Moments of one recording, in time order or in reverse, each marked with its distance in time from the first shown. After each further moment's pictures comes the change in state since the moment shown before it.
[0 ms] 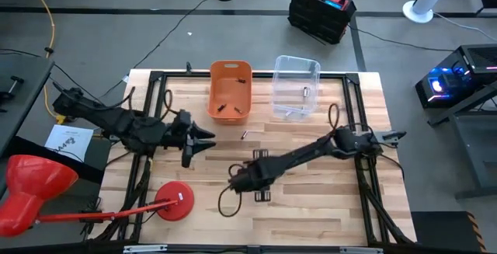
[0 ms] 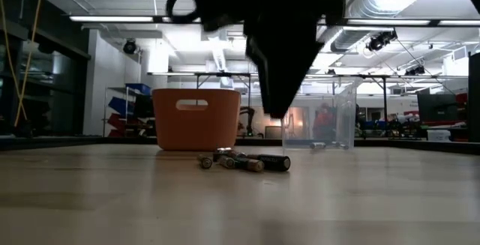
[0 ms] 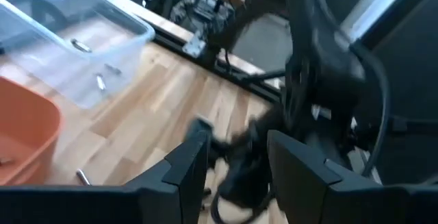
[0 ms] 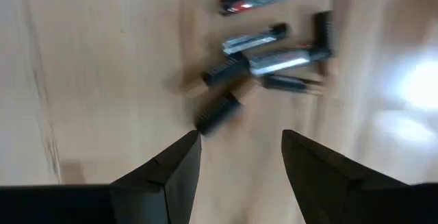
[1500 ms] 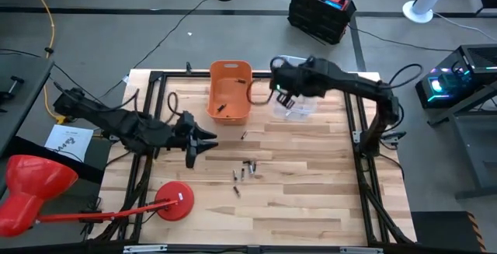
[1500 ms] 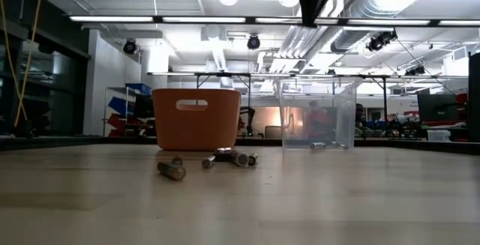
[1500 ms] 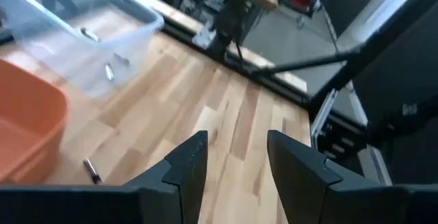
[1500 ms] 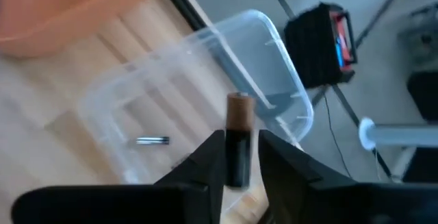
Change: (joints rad) left arm -0.002 0.045 0.001 -0.017 -0.006 -0.035; right arm -0.523 -0.524 0.001 -0.324 0.453 0.076
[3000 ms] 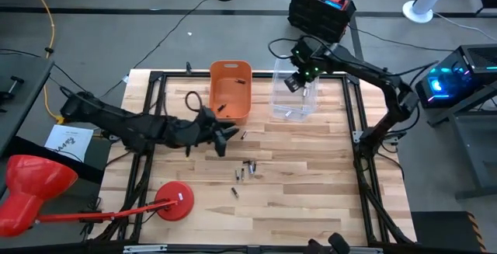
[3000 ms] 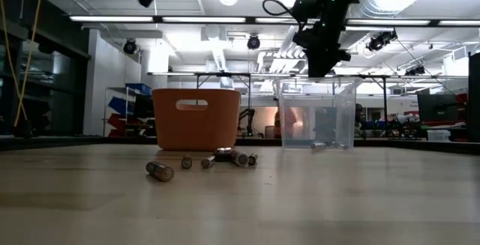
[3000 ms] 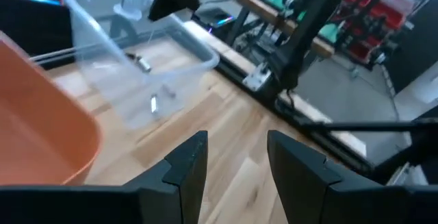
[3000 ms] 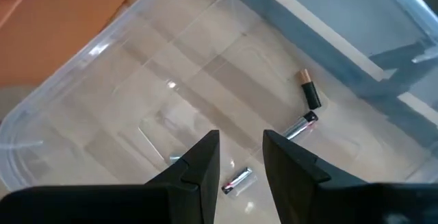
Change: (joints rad) left arm 0.132 0.227 0.000 0.265 -0.144 -0.029; right arm -0.482 -0.154 -0.539 0.544 -0.601 -0.165
